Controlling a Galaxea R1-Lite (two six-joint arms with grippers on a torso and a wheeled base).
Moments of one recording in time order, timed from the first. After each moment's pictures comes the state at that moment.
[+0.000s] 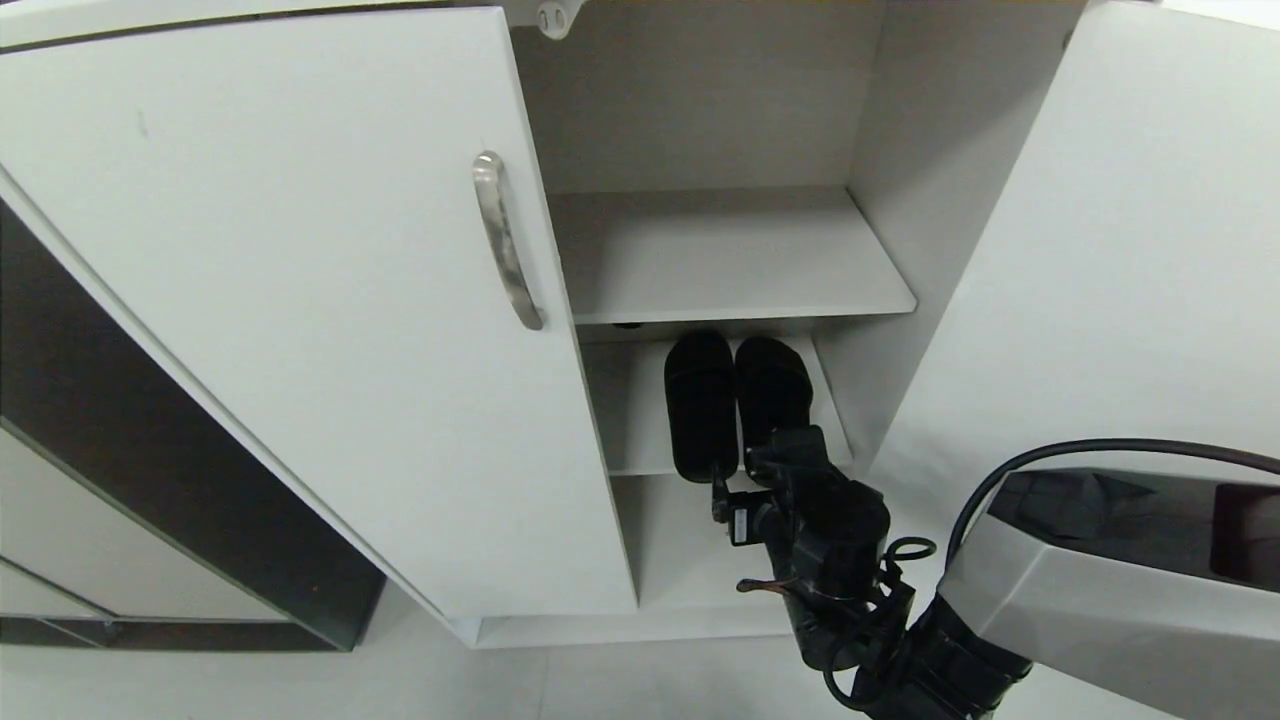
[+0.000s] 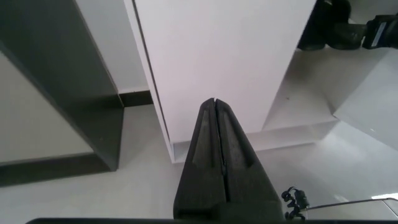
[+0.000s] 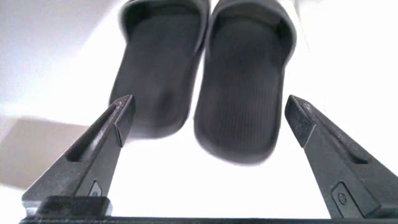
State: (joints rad) left arm 0.00 0.00 0.00 0.00 -0.06 0.04; right arm 0.81 2.29 -0.86 -1.45 -0.69 -0.03
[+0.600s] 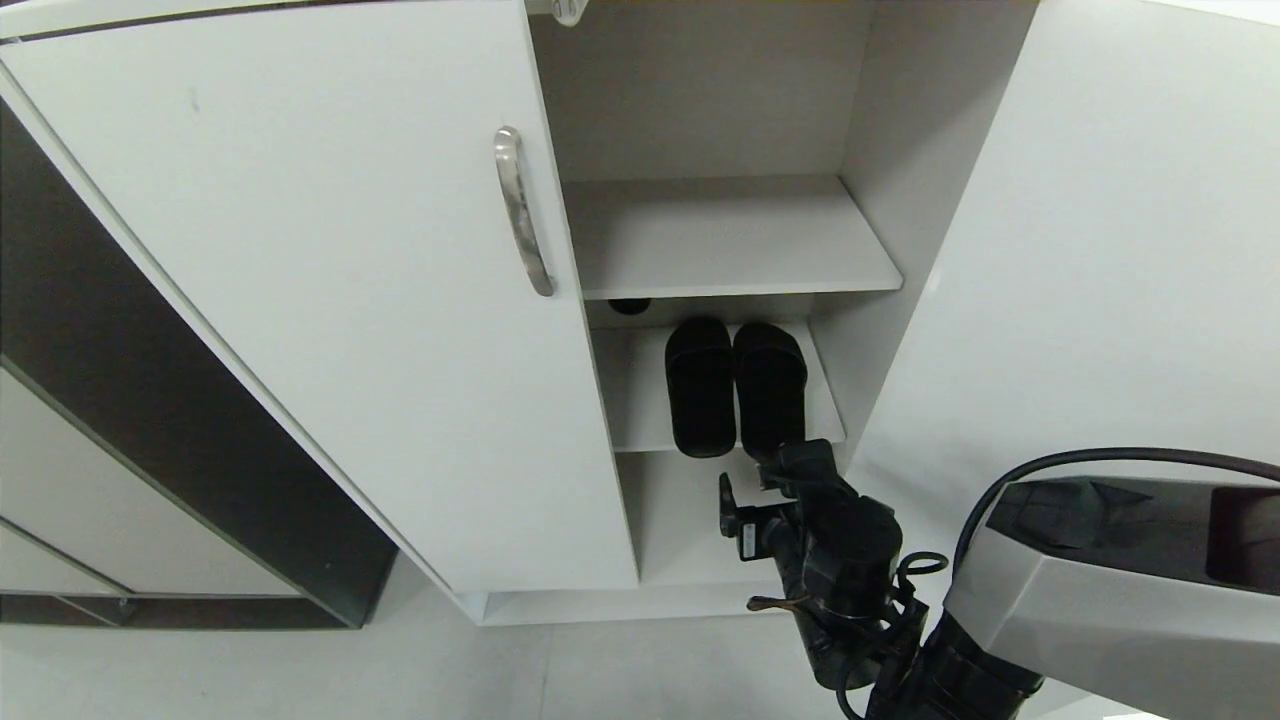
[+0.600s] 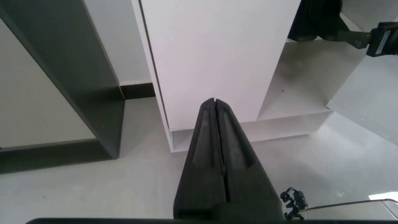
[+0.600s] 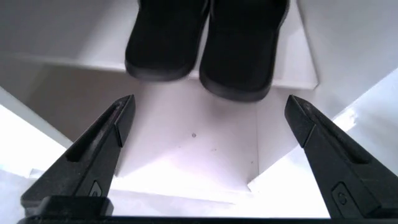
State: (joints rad) left arm 0.00 0.00 0.00 0.00 -0.06 0.03; right arm 0.82 2.28 -0.79 -1.50 -0.69 -0.03
